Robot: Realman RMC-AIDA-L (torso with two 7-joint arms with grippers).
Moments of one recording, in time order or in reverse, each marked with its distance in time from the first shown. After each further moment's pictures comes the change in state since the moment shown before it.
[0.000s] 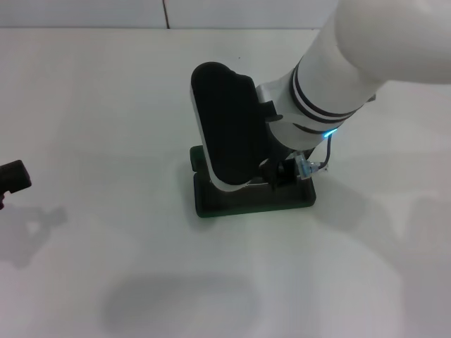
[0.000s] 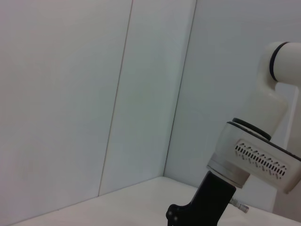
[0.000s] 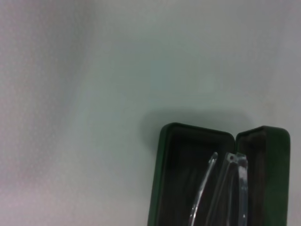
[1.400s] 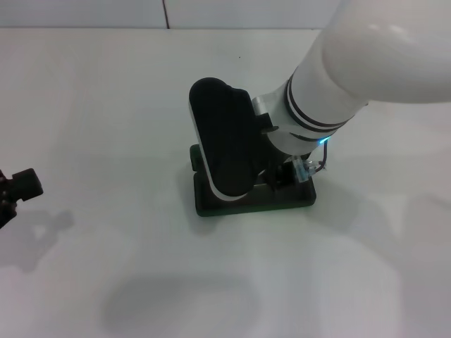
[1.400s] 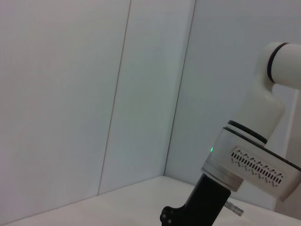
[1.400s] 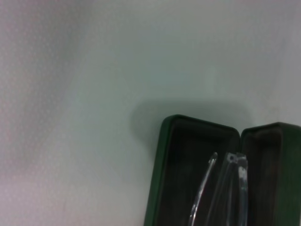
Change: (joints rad) left arm 0.001 -0.017 0.000 -0.041 0.020 -0.013 0.063; right arm 0.014 0.000 -0.061 0.051 -0.012 0.067 0.002
